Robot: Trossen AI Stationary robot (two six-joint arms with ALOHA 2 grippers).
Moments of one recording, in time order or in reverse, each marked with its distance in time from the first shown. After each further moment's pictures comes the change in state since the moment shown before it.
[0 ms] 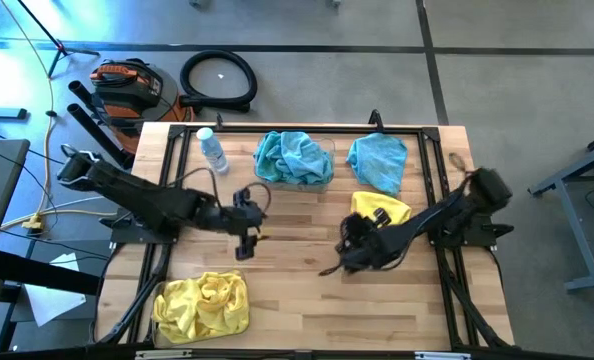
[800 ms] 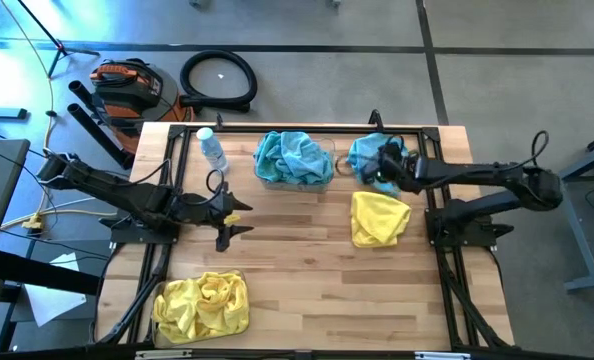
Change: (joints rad) left arm 0.028 -0.398 -0.380 0.302 -0.002 0.040; right arm -0.715 -0.534 -0.309 0.224 -0.036 -0.478
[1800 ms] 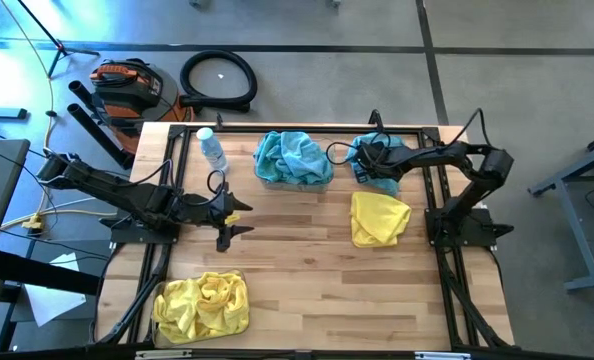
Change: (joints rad) left arm 0.000 0.008 -0.001 -0.004 -0.001 -0.003; right arm -0.275 0.493 0.013 0.149 -0.223 -0.082
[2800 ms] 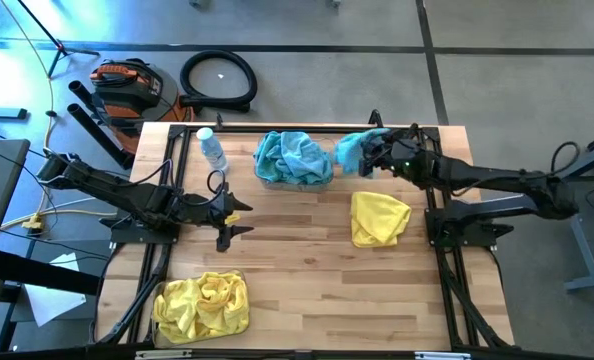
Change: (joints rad) left arm 0.000 0.000 0.000 0.000 -0.001 0.001; right arm 0.274 -0.692 -0.012 0.266 0.051 -0.152
